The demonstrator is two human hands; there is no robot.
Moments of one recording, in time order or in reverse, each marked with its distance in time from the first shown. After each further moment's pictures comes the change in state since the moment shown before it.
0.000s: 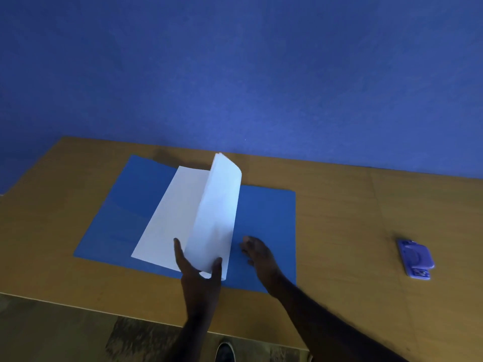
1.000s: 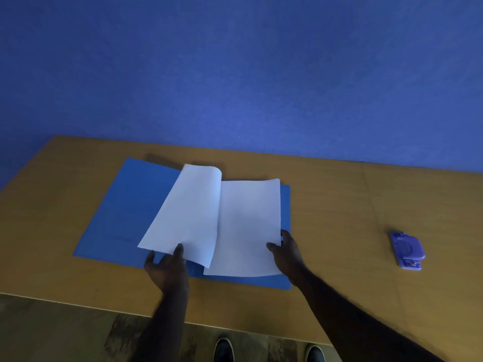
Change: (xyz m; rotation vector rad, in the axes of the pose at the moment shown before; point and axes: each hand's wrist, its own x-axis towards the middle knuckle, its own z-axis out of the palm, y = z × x) left_hand 0.056 -0.037 -0.013 -0.577 0.322 -0.500; right_hand 0.007 0.018 -0.065 -0.165 0.225 0.097
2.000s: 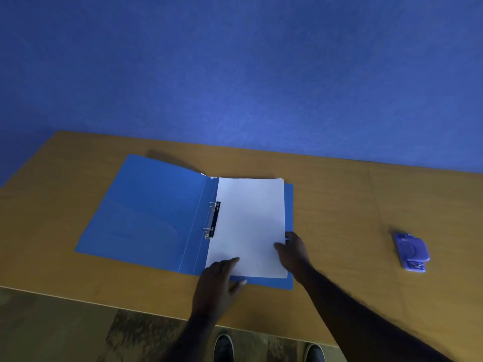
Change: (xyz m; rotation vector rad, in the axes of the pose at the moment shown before) left_hand -0.043 -0.058 -0.023 1.254 -0.857 1.030; right_hand 0.013 0.003 -0.005 -0.148 0.070 0.056
